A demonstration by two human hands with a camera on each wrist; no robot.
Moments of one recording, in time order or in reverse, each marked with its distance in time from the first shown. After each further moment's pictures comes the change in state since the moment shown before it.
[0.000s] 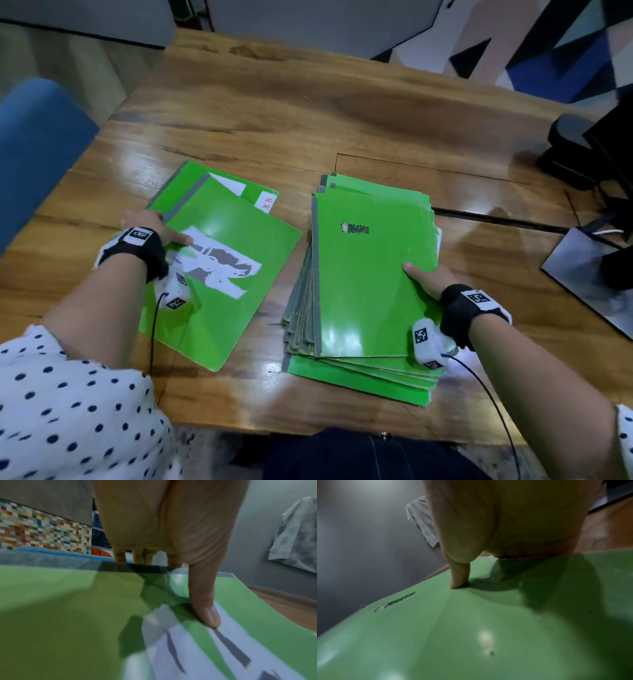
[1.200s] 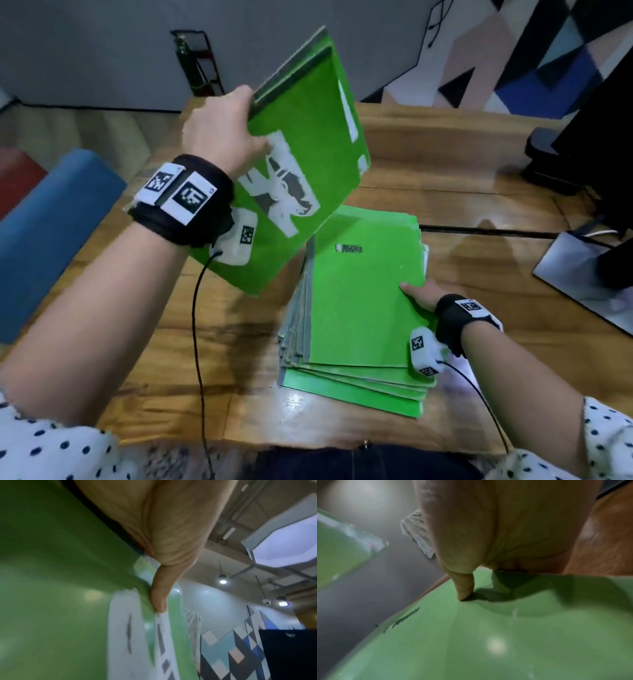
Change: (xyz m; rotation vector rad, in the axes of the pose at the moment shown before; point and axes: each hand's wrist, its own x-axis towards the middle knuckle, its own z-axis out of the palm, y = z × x) left_hand -0.203 0.153 -0.151 -0.127 0.710 0.674; right_hand 0.039 0.025 -0.002 0.039 -0.095 -0.101
